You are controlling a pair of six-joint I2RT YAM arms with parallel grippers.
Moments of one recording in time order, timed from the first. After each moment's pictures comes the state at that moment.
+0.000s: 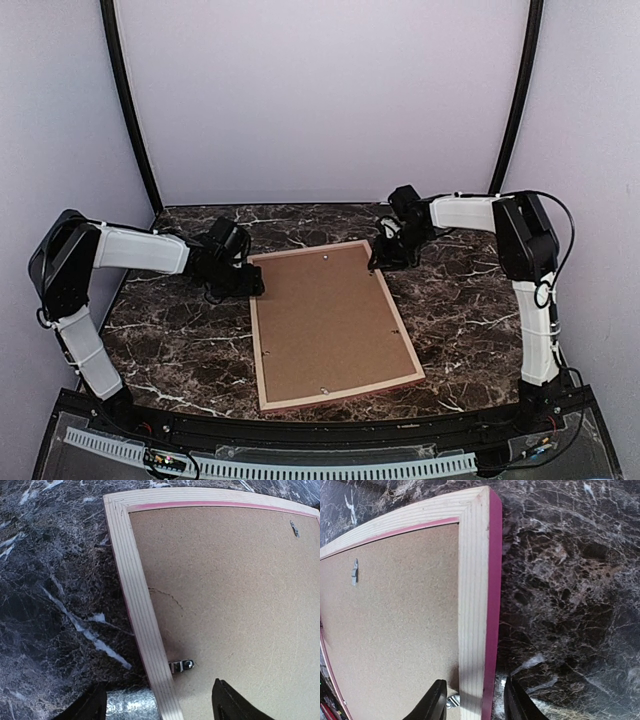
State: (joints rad) left arm -0.56 1.75 1.03 -0.31 -0.05 -0.56; right arm 0.44 2.23 1.69 -0.65 -0.35 0.31
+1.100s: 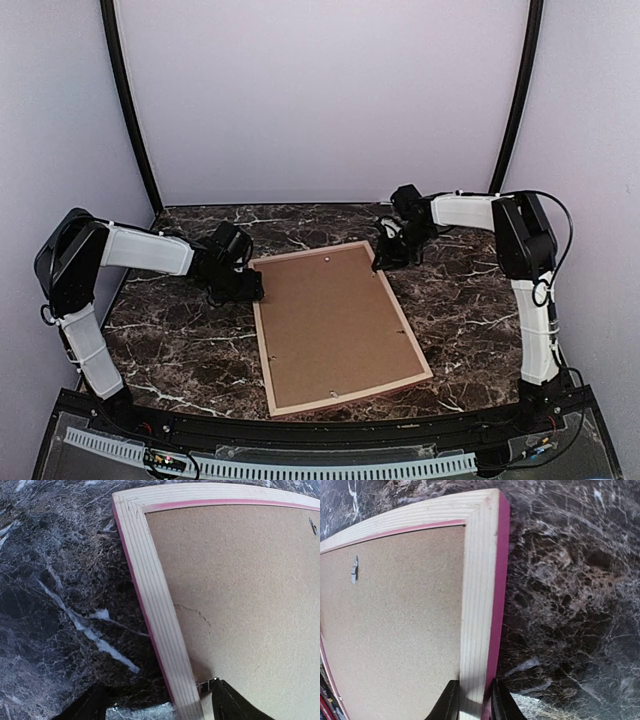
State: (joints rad) left arm -0.56 1.80 1.03 -0.31 -0.07 -0.55; right arm 0.43 2.25 1.74 -0.72 -0.37 0.22
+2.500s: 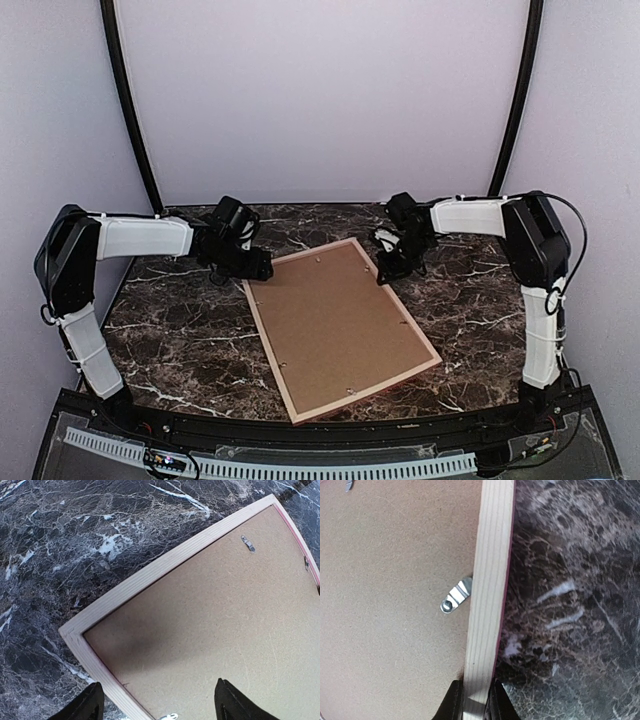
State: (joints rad) left arm -0.55 1.80 1.20 -0.39 -0.02 -0.37; right arm 0.51 2.11 1.55 -0.71 -0.22 0.06
